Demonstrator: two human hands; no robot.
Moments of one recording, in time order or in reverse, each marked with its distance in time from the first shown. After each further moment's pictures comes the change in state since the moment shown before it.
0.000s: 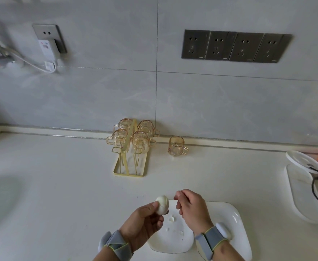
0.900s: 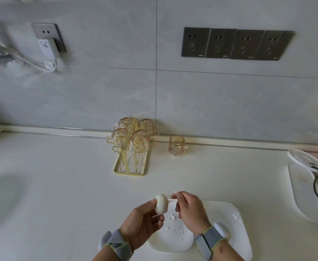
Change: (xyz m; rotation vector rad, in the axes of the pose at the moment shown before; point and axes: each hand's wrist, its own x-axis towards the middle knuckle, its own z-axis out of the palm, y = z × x) left_hand 0.000 0.000 0.000 -0.071 -0.004 -0.027; right_hand 0.001 0.004 0.003 -0.083 -0.058 0.001
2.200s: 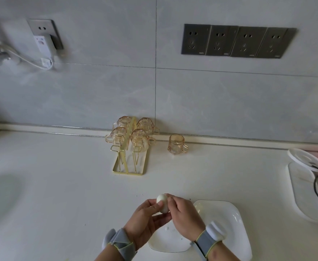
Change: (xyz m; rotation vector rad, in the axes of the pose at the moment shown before) left_hand 0.006 -0.003 0.010 0.083 -0.006 0.073; right_hand -0.007 -0.007 0.009 -0.187 -0.124 -0.131
